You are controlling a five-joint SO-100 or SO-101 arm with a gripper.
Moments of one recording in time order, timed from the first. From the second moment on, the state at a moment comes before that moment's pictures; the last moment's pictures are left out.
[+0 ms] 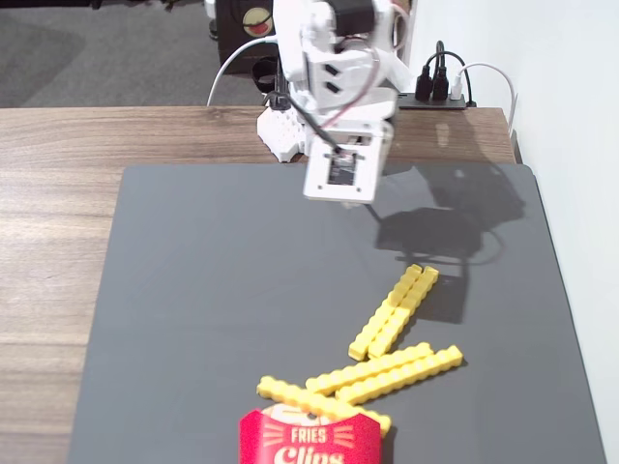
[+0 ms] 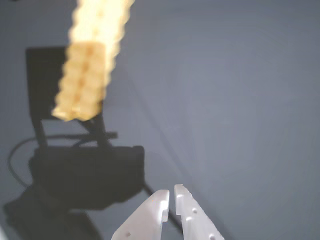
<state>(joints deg) -17.0 137.7 138.0 71.0 -61.4</state>
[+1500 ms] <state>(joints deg) -23.3 91.1 107.1 62.1 -45.0</state>
